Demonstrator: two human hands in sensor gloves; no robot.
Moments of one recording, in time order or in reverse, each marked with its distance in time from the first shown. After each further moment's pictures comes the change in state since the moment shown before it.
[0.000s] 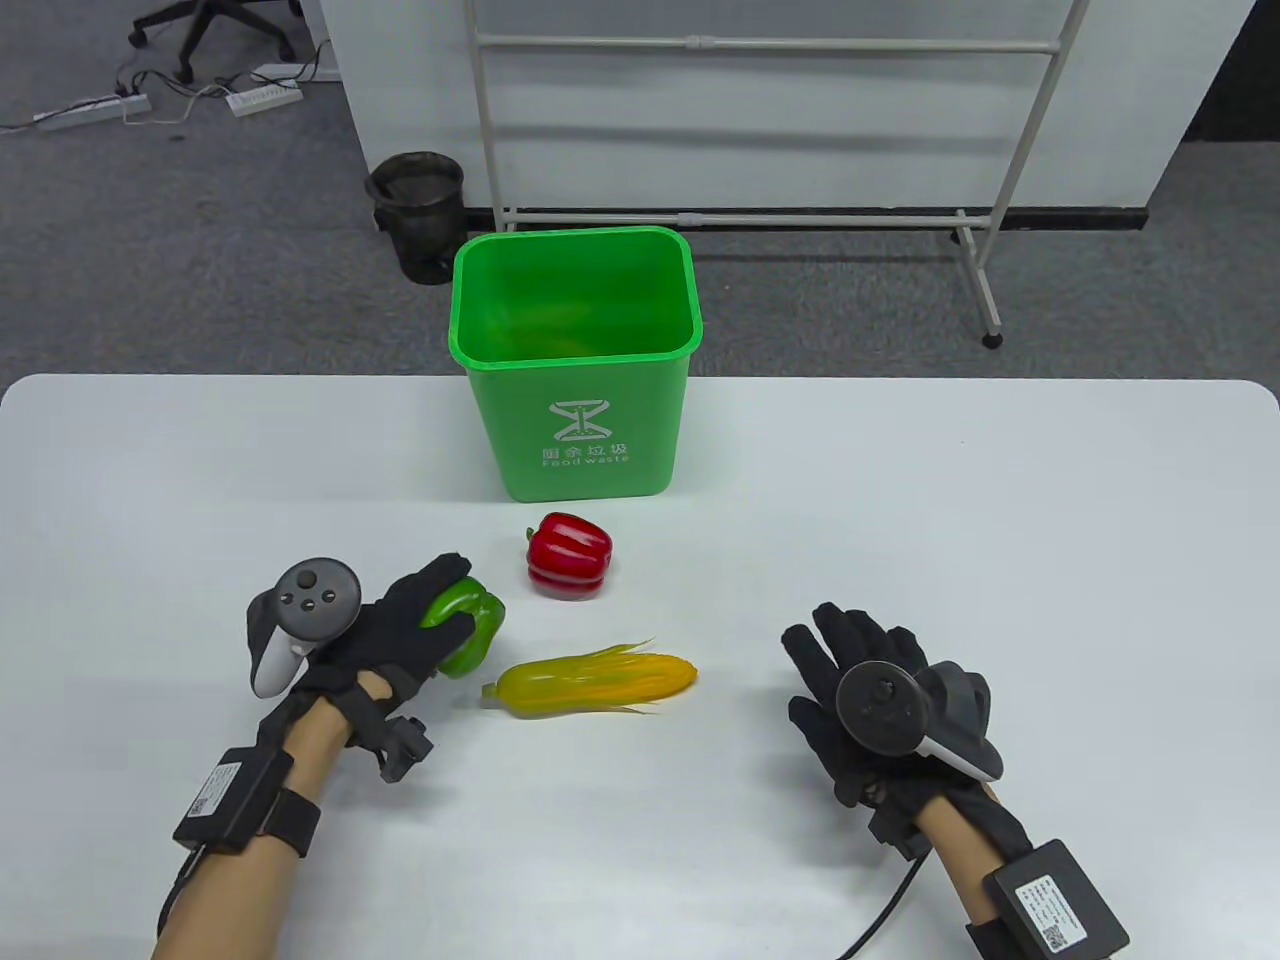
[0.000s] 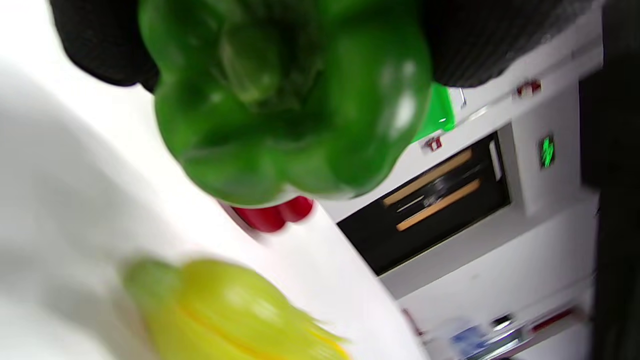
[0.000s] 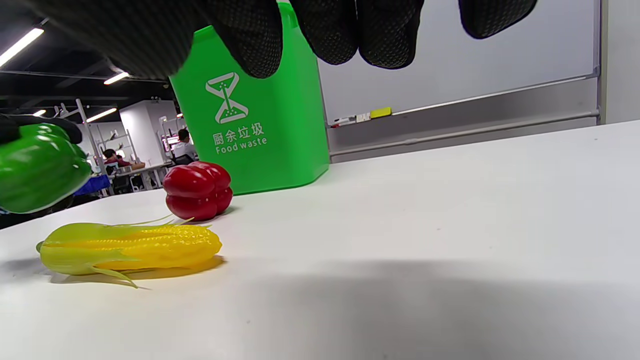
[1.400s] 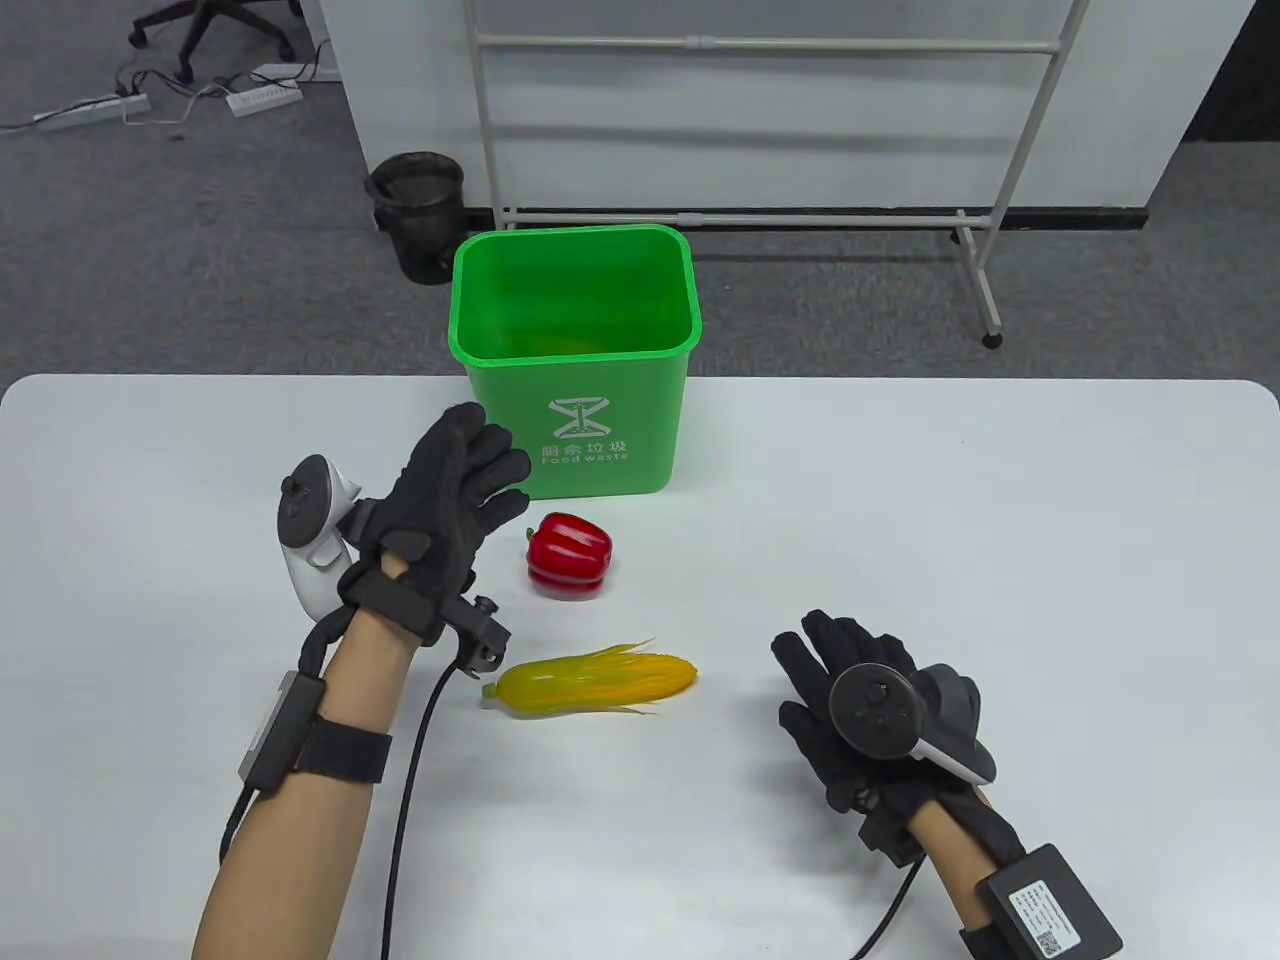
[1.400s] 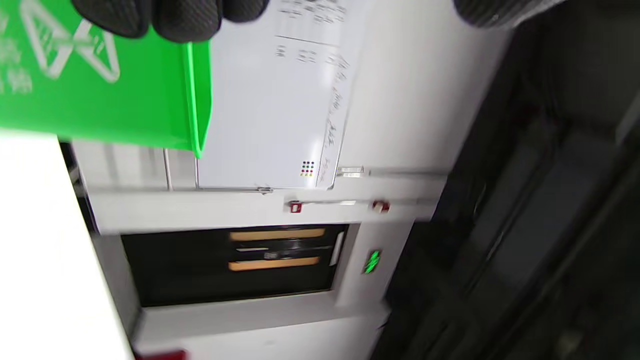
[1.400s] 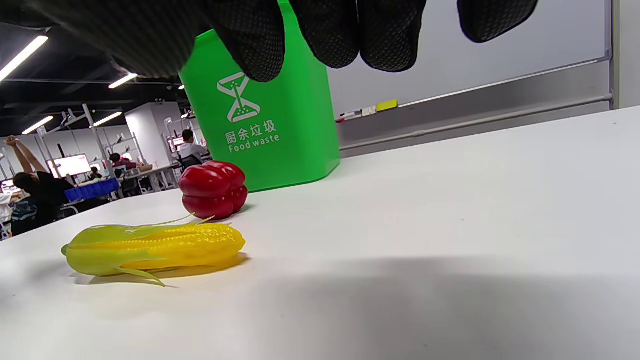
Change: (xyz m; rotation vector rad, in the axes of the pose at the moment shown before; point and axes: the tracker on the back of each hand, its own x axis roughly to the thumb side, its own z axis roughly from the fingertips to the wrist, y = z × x) left_hand 0.161 0.015 -0.032 0.130 -0.278 0.391; right_hand 0.006 0.003 0.000 0.017 -0.009 -0.037
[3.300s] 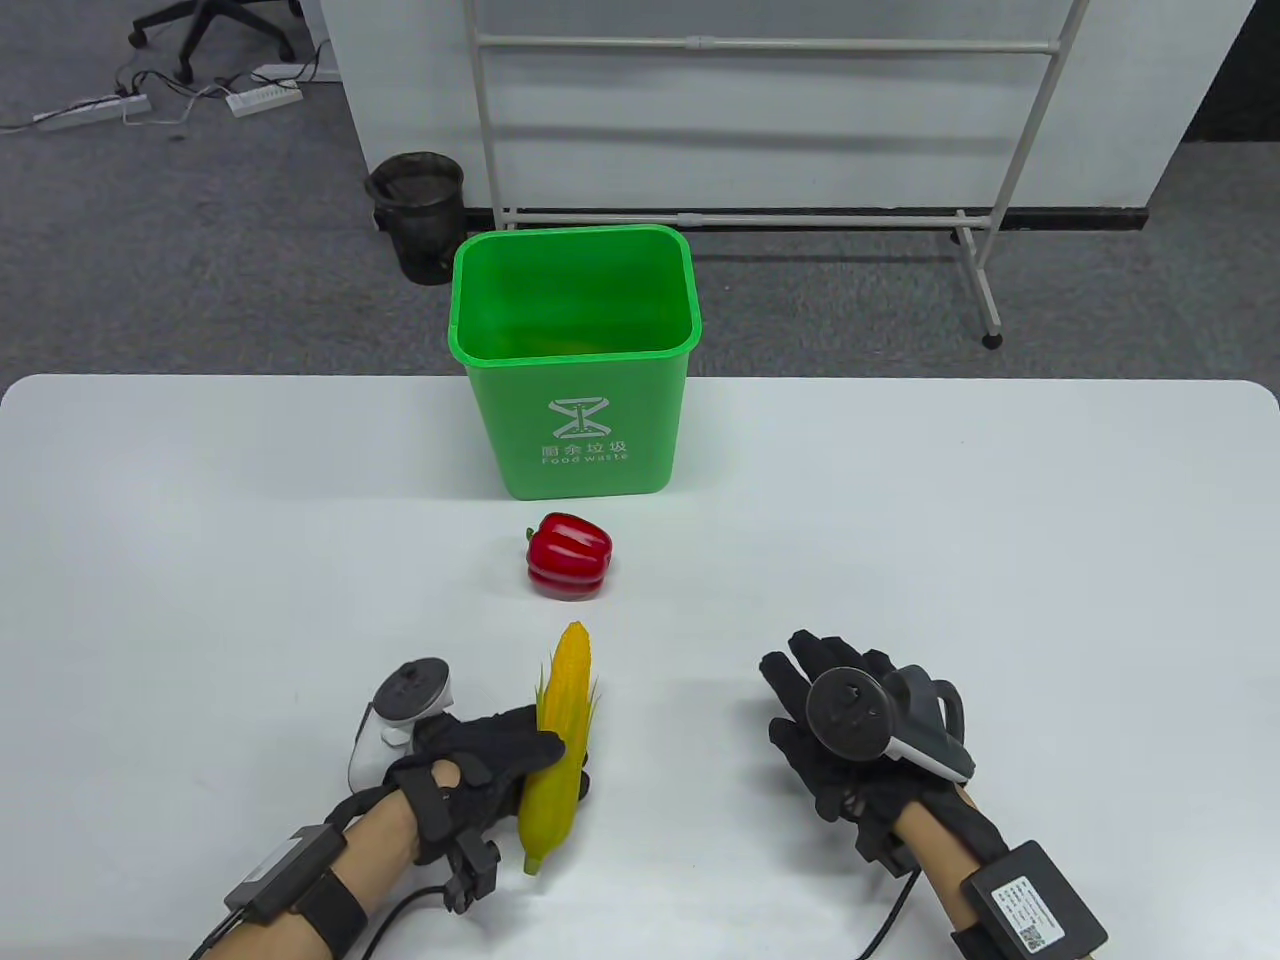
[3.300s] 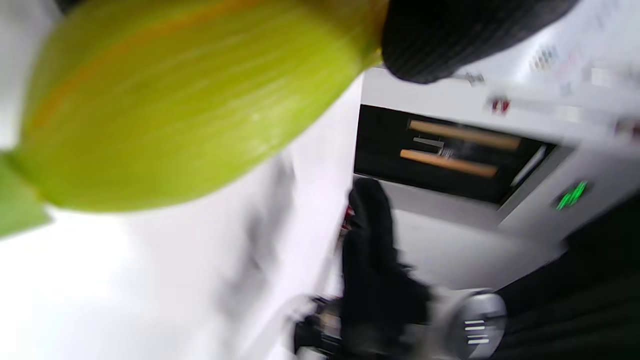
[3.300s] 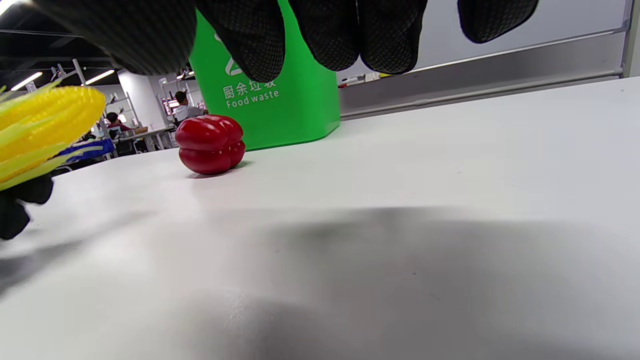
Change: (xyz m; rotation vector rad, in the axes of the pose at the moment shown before) left_hand -0.191 -0.066 0.142 -0.423 0.652 0.445; right_hand 0.007 0.015 -0.003 0.107 0.002 0.043
